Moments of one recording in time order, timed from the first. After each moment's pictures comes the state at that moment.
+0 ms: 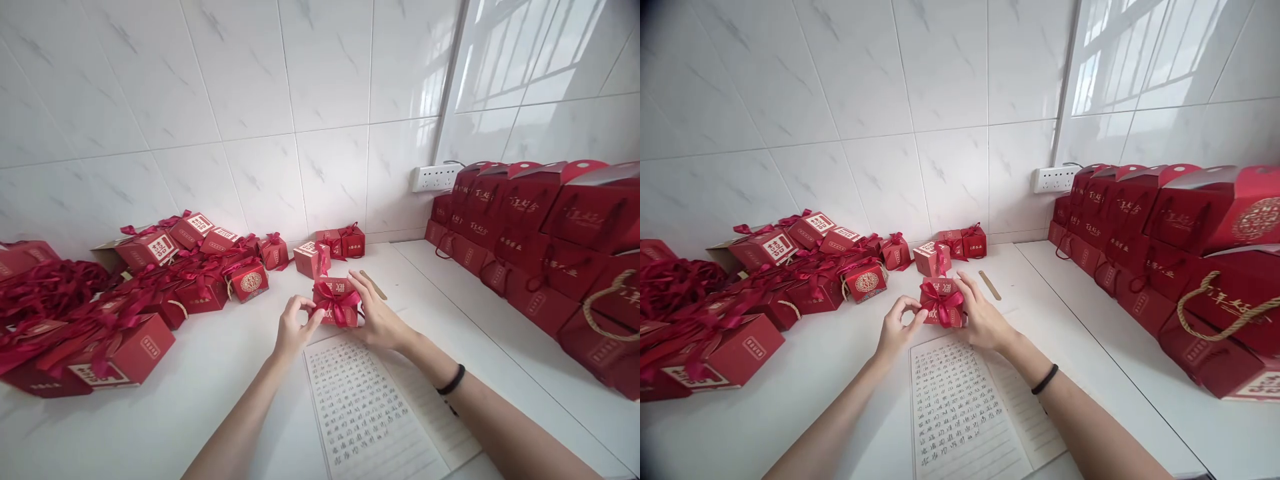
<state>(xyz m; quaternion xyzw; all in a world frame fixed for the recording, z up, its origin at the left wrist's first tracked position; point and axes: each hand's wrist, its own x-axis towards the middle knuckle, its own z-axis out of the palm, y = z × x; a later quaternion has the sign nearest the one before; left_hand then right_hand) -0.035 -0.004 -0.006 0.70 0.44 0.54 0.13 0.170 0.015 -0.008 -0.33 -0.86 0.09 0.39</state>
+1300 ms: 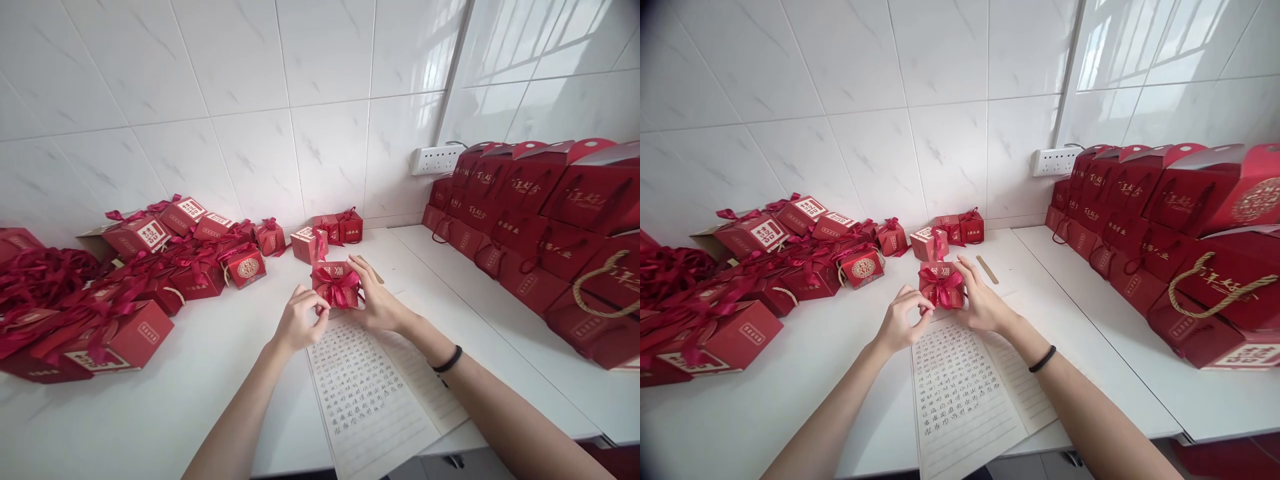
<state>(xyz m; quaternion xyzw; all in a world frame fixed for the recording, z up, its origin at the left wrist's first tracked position) -0.033 -0.018 0.008 0.83 0.35 0.43 0.04 0.174 0.011 0.000 -0.32 -0.85 0.14 0.40</state>
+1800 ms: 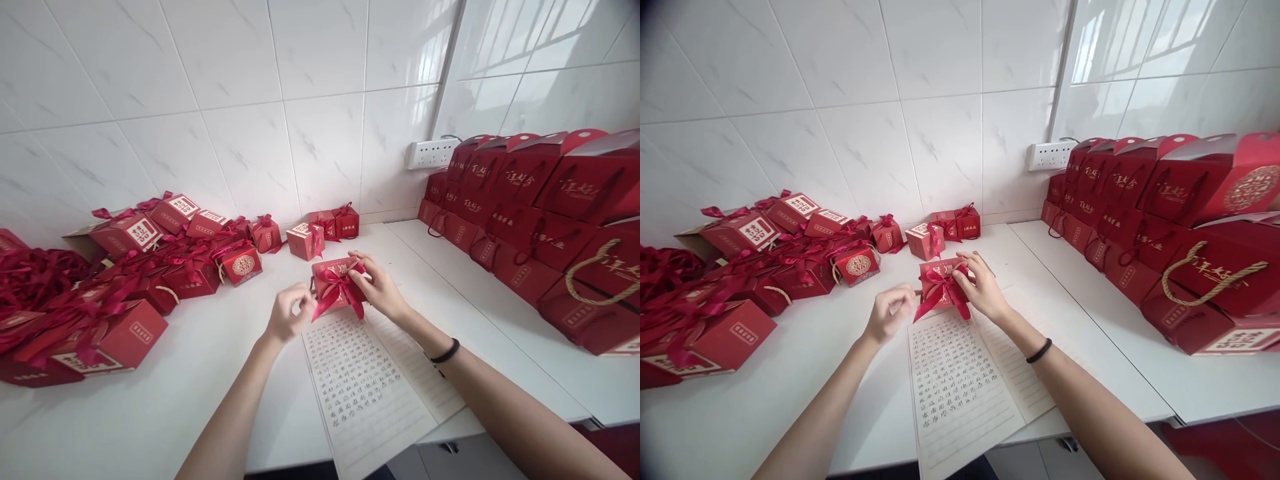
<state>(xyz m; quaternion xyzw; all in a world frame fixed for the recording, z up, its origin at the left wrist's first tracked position) -0.039 -0.018 0.014 0.77 0.35 0.49 0.23 0.165 0.010 0.004 -0.37 -0.70 0.29 0.54</state>
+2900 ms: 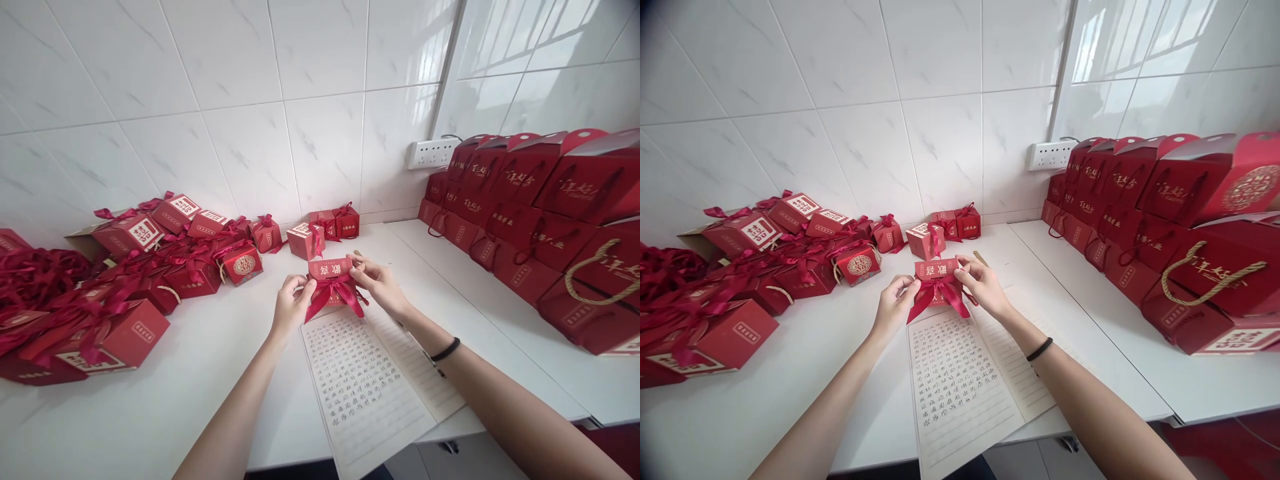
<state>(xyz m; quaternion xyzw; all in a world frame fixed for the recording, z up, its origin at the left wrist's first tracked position) -0.025 -0.006 0.008 0.59 0.47 0.57 0.31 0.168 0.009 0.012 -0.37 -0.61 0.45 0.54</state>
